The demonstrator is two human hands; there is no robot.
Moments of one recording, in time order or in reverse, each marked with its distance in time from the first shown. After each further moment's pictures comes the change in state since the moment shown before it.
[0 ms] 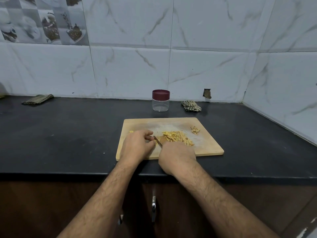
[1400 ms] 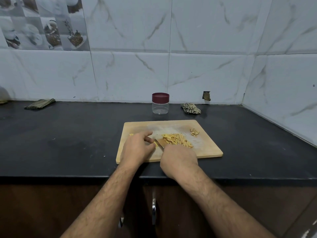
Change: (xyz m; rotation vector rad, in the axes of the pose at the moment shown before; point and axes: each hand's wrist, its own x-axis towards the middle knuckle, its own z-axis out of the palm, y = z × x) left_hand -0.001 -0.001 0.002 -0.015 0.006 0.012; right_hand -0.008 0.007 0.000 0.022 0.037 -0.016
